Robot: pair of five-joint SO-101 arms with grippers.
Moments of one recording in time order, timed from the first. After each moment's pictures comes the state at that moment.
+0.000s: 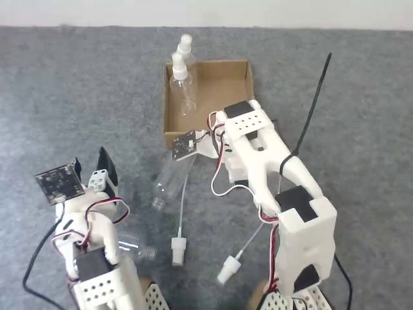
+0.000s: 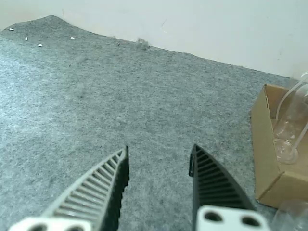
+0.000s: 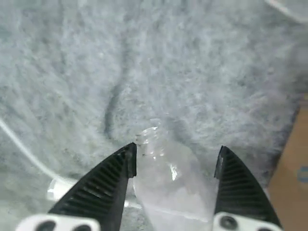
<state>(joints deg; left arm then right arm) -26.0 -103.3 97.2 41.1 8.4 -26.9 24.3 -0.6 82.8 71.9</state>
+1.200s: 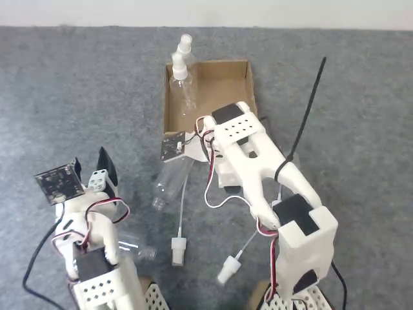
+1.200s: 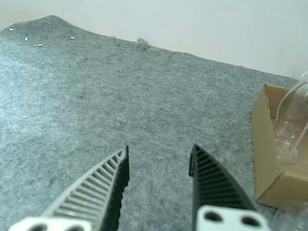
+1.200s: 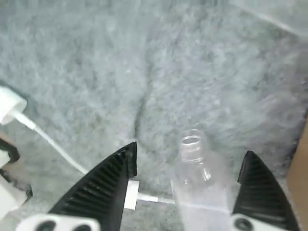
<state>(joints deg) -26.0 -103.3 97.2 41.1 8.4 -31.6 18.5 -1.2 90.4 63.3</state>
